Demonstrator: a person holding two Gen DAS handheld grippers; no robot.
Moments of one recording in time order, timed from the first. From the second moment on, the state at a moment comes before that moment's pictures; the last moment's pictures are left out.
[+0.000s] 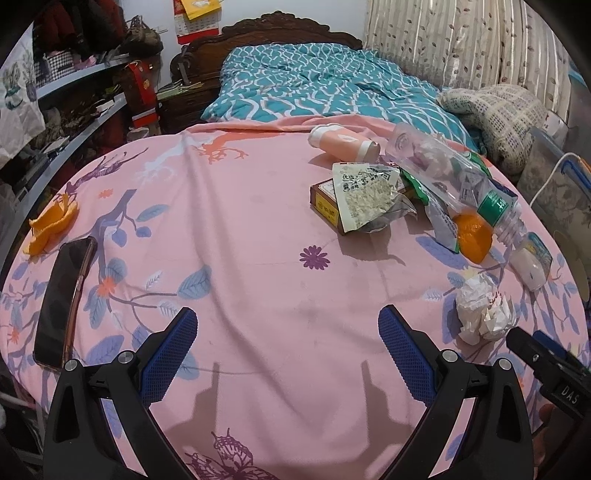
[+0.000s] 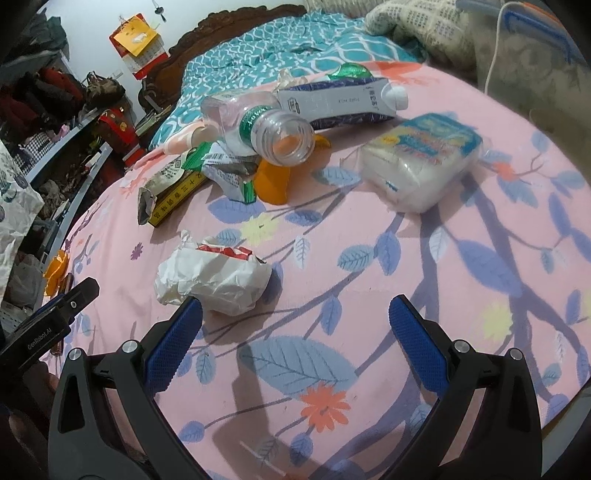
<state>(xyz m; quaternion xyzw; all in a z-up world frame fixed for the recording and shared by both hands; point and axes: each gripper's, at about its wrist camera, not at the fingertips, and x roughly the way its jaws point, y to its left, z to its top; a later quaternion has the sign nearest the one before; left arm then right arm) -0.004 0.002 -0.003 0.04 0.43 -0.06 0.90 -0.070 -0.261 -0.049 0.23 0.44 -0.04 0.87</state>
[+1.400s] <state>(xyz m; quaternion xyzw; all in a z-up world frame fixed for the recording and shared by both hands) -0.026 0.007 0.017 0.06 0.37 -0.02 0.93 -0.114 -0.256 -0.003 0.20 0.30 -0.02 0.94</state>
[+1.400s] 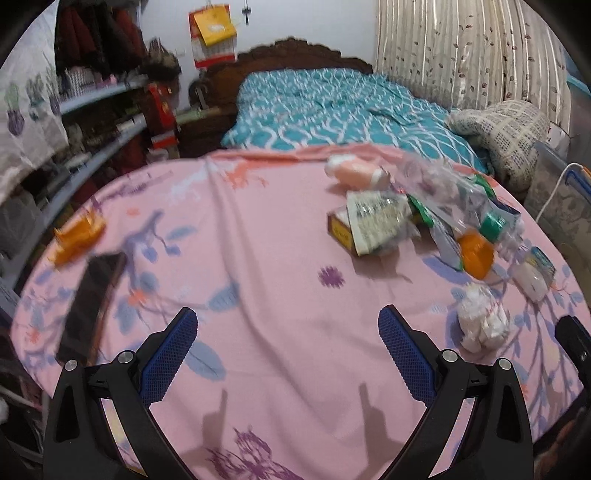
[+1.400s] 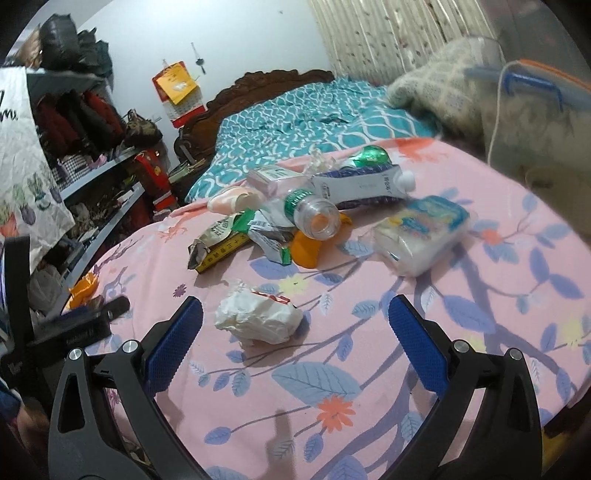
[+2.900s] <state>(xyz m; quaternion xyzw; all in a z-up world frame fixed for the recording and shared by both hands) -0.048 -0.021 0.090 0.06 0.22 -0.05 0.97 -0.157 -0.250 0.062 0.15 0.15 -0.07 0.98</state>
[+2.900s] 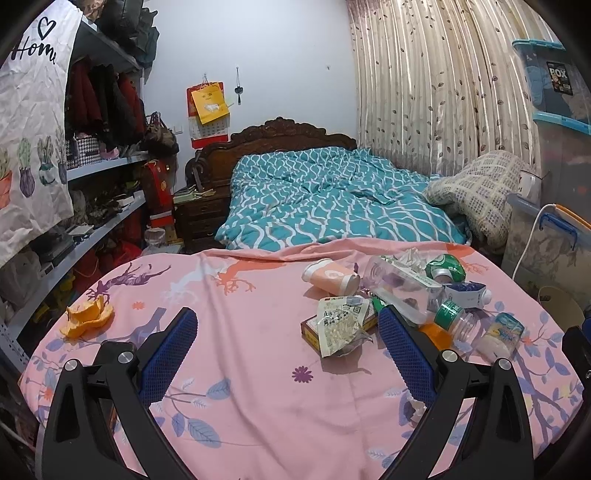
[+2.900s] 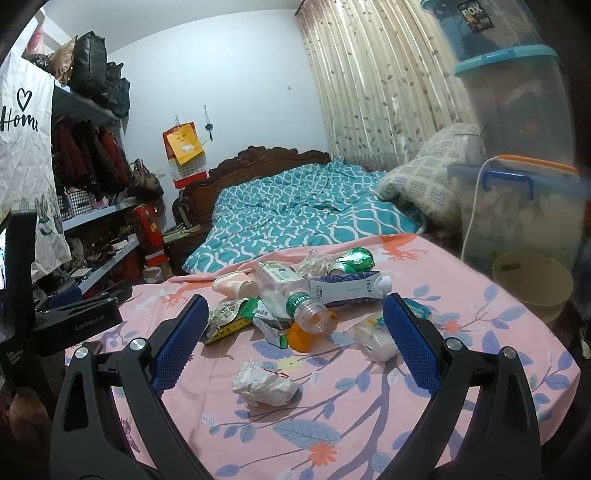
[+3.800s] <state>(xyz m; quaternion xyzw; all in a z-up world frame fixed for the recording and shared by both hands) -0.052 -0.015 0.101 0.05 0.20 -0.05 0.98 -0.163 -0.256 0.063 0.16 0.14 -0.08 0.97</state>
